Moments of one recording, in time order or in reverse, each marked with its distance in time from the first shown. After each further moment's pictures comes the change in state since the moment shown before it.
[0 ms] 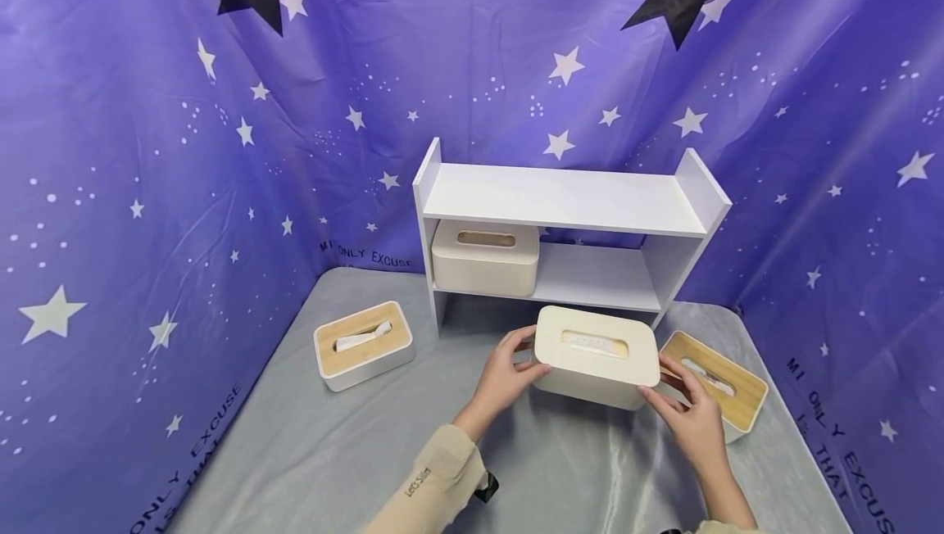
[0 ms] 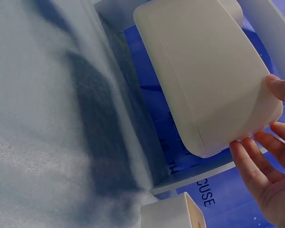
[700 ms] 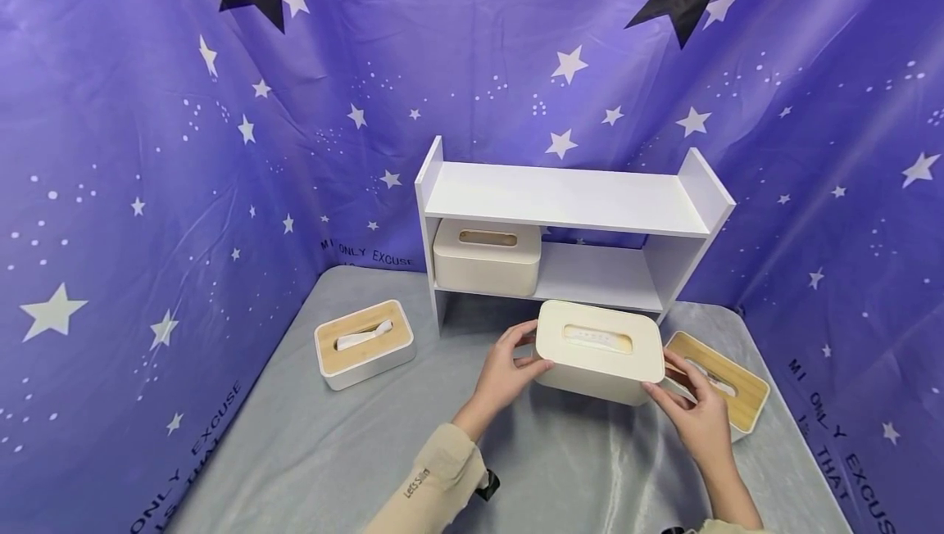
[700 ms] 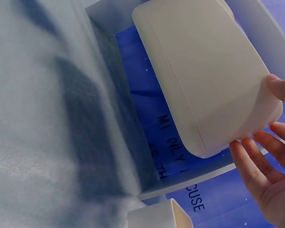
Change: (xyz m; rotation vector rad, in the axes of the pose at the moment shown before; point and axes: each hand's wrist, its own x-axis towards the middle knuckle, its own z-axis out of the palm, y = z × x) left_hand -0.002 0.013 -0.004 -0.017 0.020 0.043; right_hand 0.003 -0.013 -0.002 -0.018 0.018 -0.035
